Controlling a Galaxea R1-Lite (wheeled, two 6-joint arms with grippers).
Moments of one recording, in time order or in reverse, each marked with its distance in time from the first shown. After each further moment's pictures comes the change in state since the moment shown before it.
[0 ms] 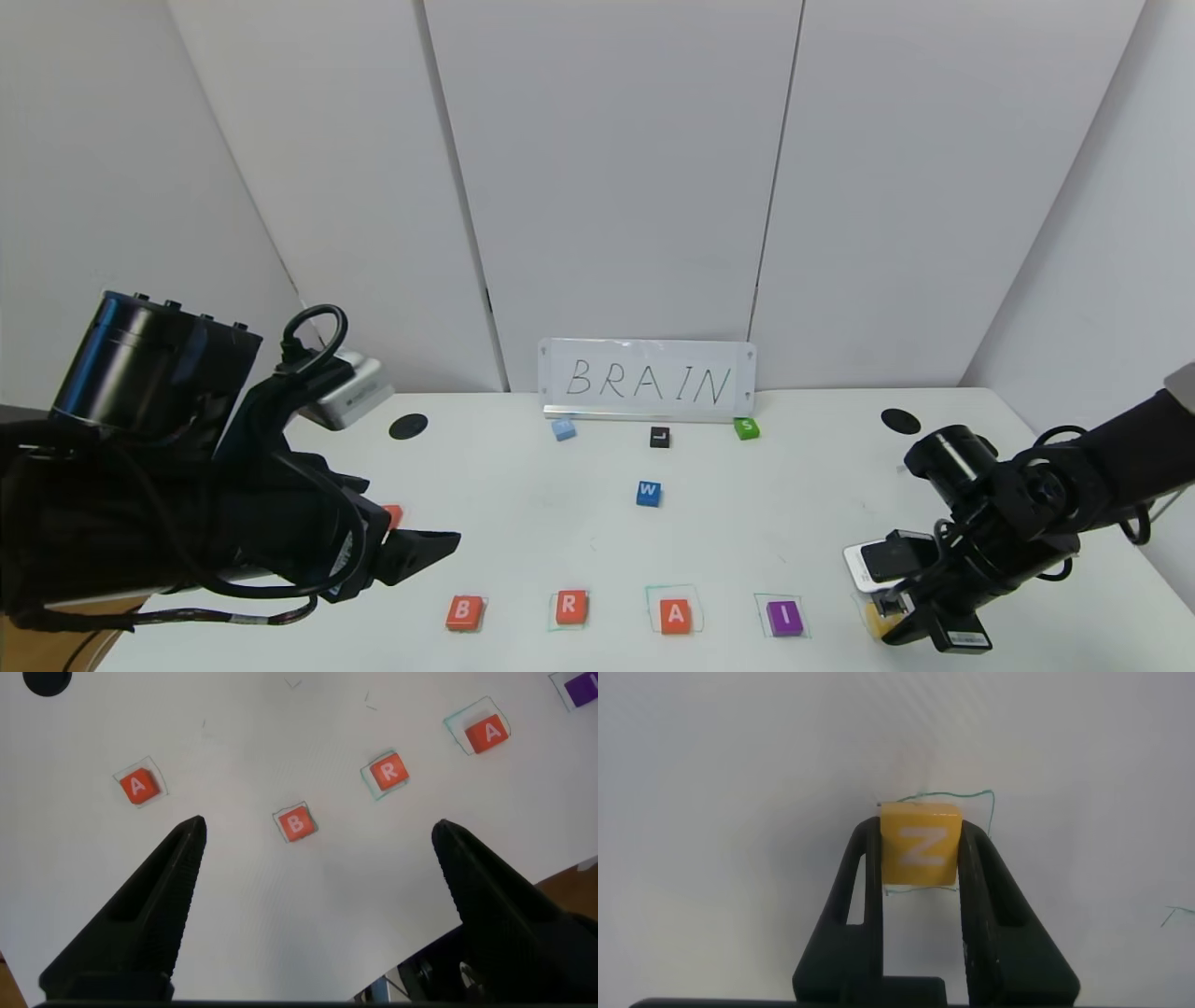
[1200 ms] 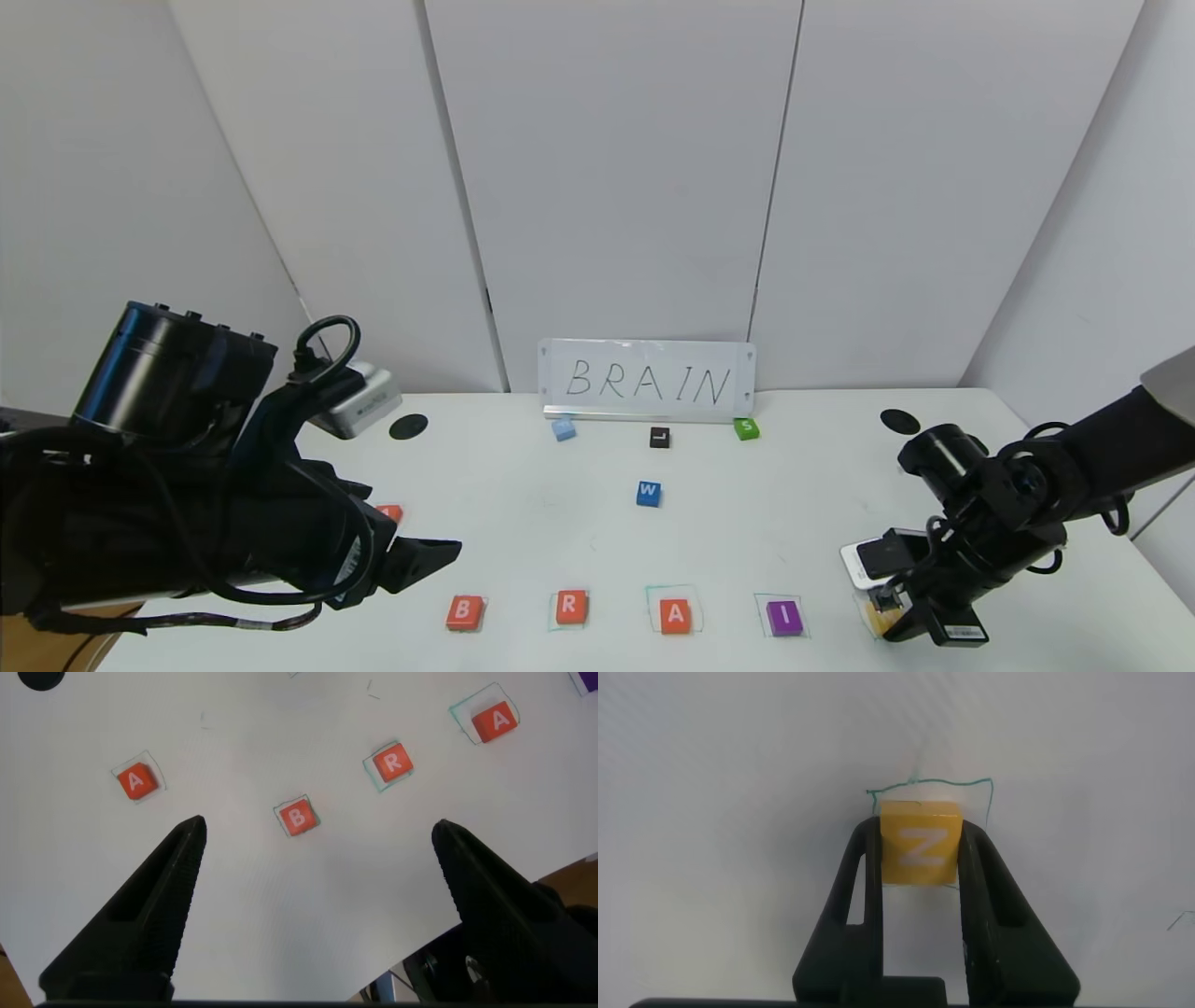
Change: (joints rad) left arm -0.003 0.014 0.009 0.000 0.007 0.013; right arm -0.017 0.047 -0.050 0.035 -0.034 -0.032
